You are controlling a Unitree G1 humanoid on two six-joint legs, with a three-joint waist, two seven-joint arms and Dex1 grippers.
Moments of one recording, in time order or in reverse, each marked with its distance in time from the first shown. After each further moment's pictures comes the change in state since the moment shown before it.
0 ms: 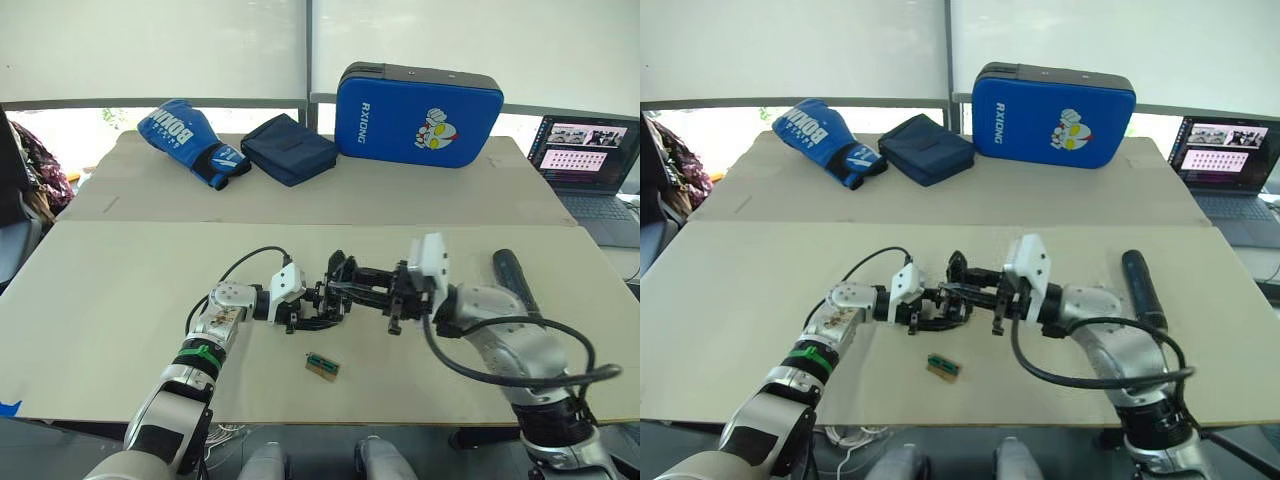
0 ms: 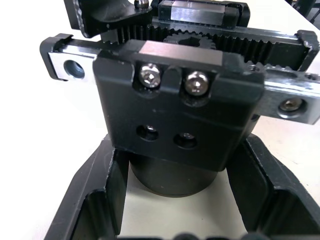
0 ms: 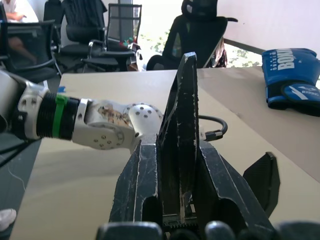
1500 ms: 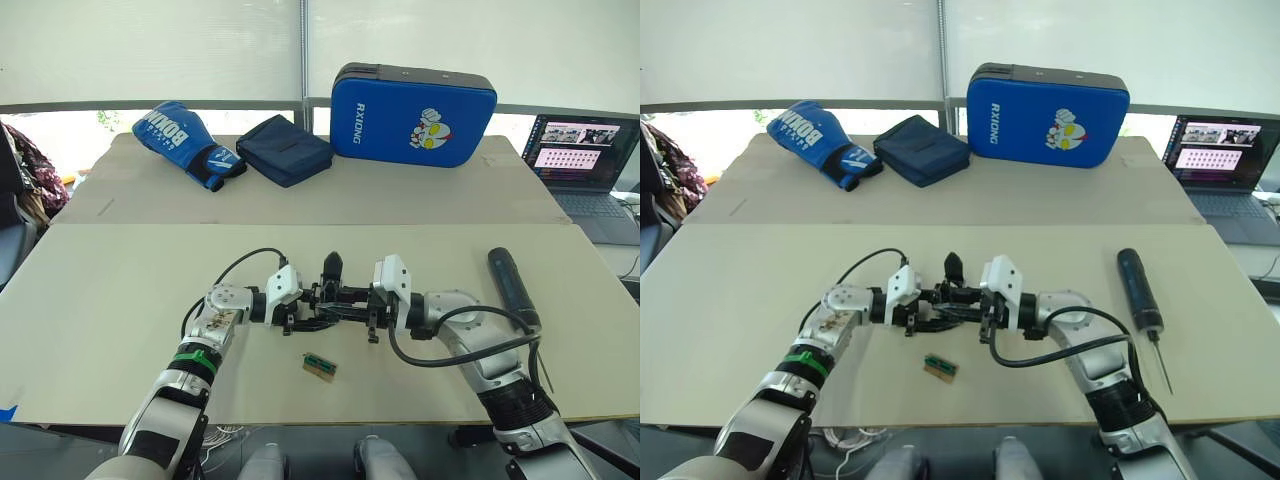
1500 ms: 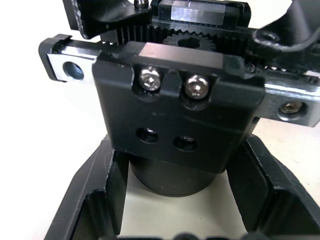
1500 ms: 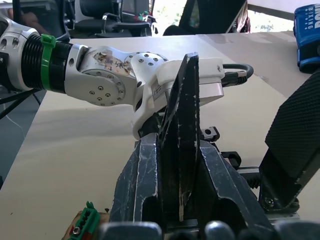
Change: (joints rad) left arm 0.040 0.021 -0.011 -0.057 0.001 0.009 0.010; right arm -0.054 0.066 0.072 0.256 -0.115 -0.107 0.102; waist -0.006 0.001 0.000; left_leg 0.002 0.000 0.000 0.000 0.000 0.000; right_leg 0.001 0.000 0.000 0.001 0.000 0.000
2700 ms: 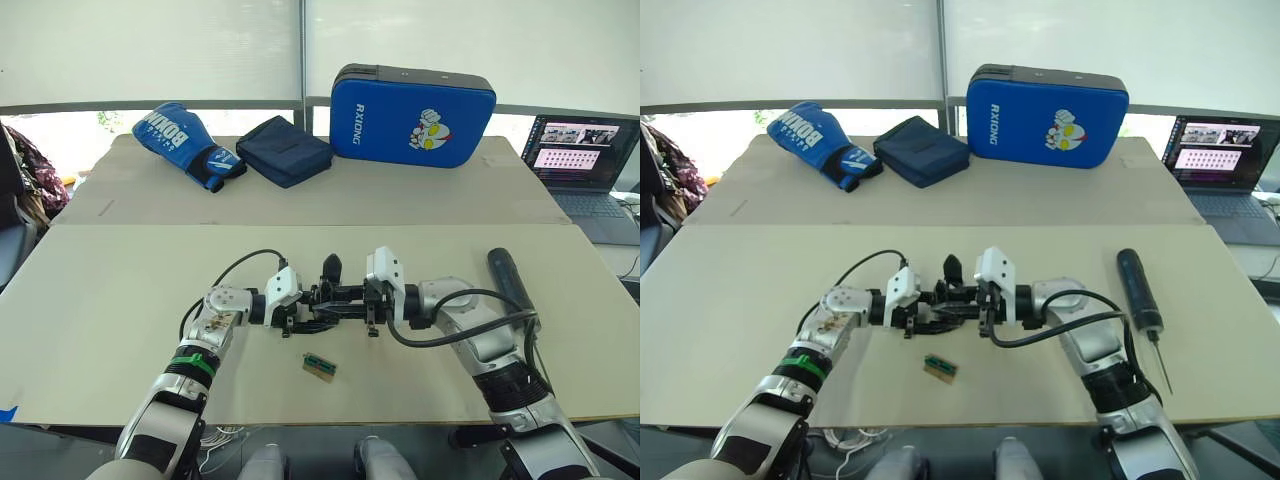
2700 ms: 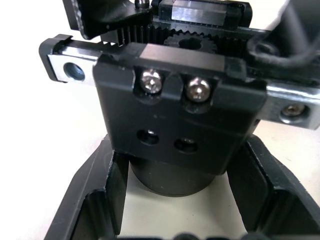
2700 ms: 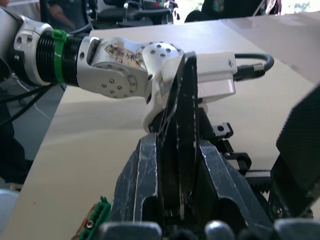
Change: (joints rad) left arm 0.018 0.009 -0.005 -0.042 0.000 0.035 0.007; right arm -0.085 -0.007 0.019 0.042 0.000 0.129 0.104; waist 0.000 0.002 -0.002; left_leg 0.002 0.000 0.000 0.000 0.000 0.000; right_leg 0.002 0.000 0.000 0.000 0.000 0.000
